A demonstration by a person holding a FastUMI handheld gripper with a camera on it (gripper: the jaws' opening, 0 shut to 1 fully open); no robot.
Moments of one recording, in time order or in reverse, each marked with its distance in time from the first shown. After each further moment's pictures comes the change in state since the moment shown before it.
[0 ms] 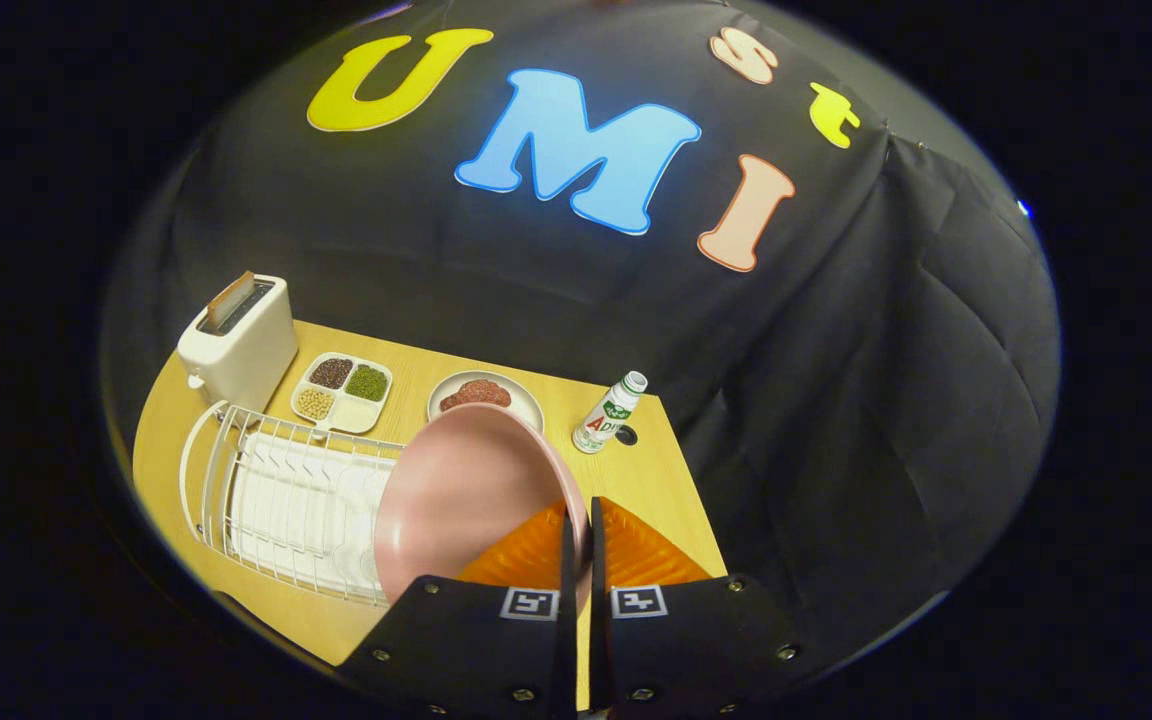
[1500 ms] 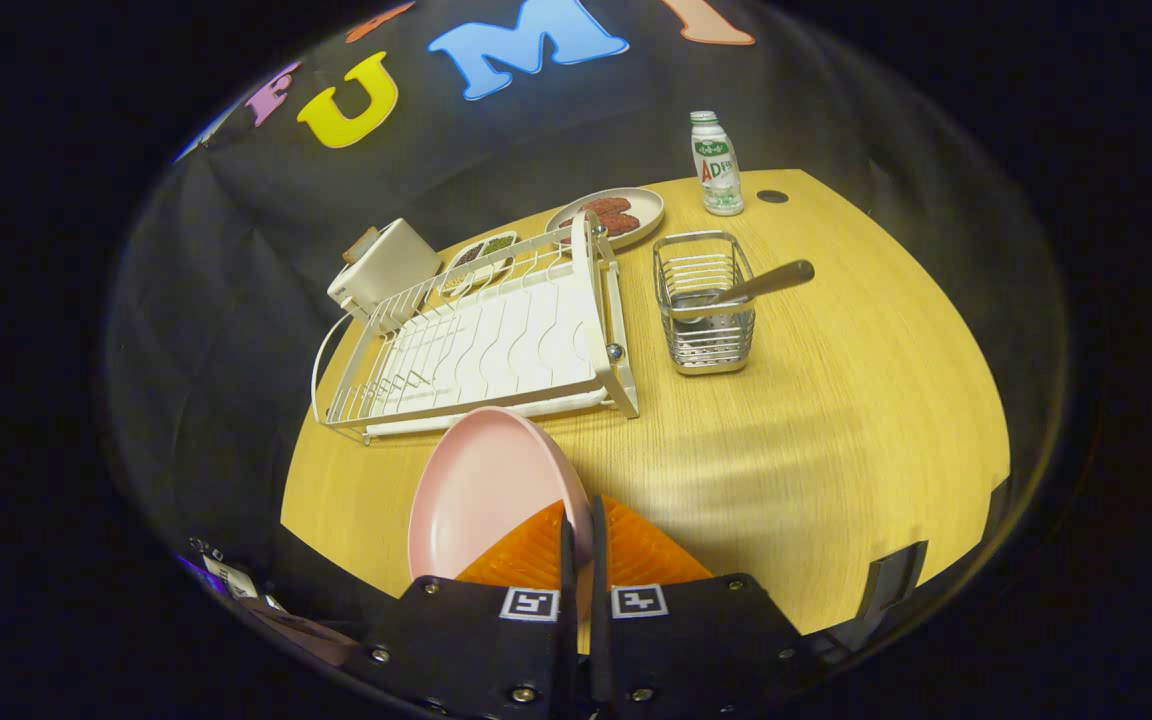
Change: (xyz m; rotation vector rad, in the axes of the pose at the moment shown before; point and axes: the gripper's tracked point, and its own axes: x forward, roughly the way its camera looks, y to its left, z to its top) arm 0.017 0.050 -0.269 0.376 0.279 0.750
